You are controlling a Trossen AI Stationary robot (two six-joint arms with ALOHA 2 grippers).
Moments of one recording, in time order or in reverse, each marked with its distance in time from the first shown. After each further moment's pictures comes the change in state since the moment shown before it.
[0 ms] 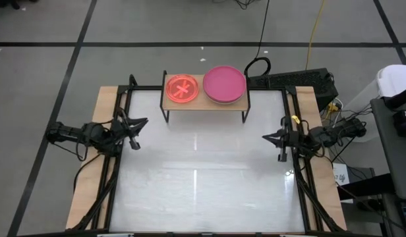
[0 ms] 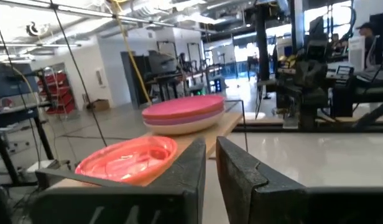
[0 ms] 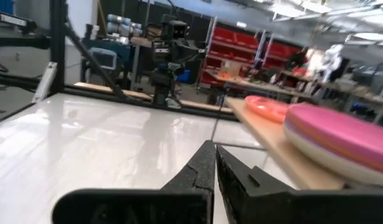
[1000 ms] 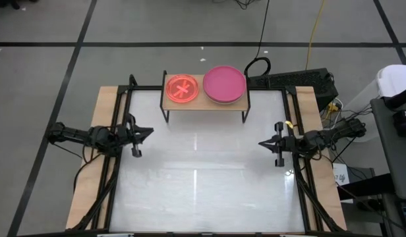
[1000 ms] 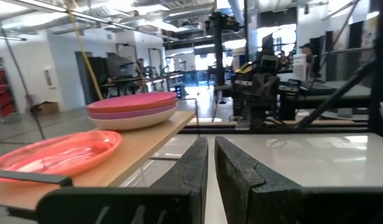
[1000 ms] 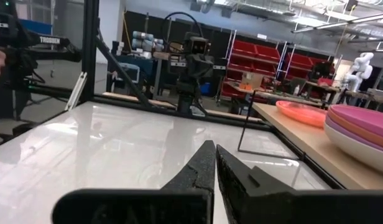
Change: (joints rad) left arm 0.001 0.000 -0.121 0.111 0.180 -0.098; right arm 0.000 0.000 -0.117 0.169 -0.099 0.011
